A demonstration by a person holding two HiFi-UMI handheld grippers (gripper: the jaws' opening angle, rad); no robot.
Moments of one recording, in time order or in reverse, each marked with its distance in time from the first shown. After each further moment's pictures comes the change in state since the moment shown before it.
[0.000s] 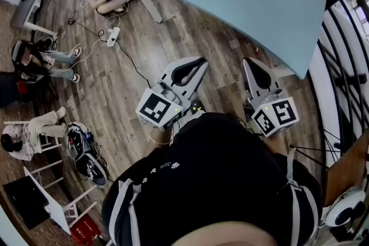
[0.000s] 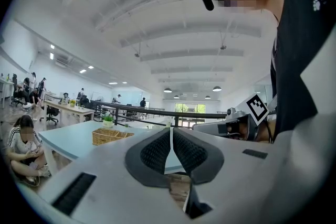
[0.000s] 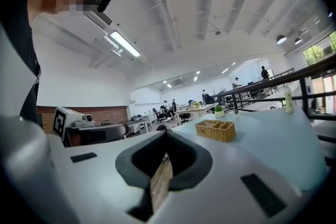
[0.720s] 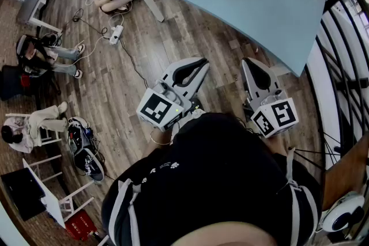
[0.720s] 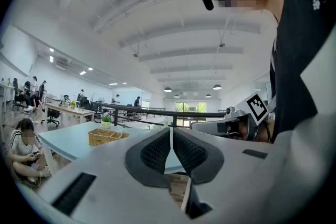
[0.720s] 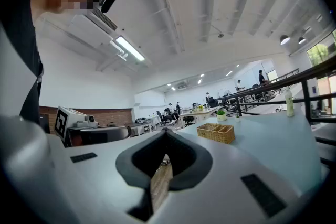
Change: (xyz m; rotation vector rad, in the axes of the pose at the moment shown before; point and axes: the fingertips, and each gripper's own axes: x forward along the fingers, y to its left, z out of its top) left arm 0.009 -0.046 0.003 0.015 0.007 0.005; right arm -0.039 -0.003 0.009 -0.016 -0.033 0.044
